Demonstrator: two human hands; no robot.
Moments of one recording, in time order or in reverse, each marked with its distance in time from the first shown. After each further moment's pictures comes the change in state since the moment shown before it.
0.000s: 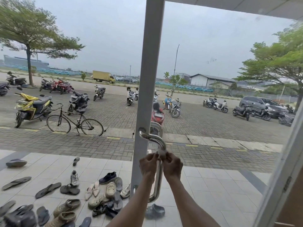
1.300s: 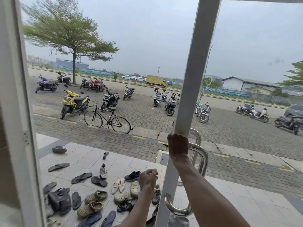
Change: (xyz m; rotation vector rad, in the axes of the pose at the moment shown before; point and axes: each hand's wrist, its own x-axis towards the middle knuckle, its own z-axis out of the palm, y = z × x) left_hand 0.048 -0.018 -0.135 0.064 0.253 -0.238; right_hand 0.031 -0.140 0.104 -1.175 -0.228 -0.559
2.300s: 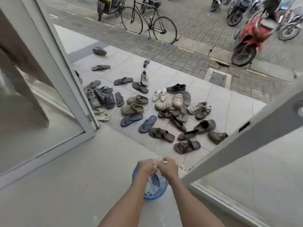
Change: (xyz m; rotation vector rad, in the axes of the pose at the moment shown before) left_hand 0.156 -0.446 -0.246 0.019 0.204 -0.685; right_hand -0.311 -0.319 0.518 1.097 -1.058 0.393
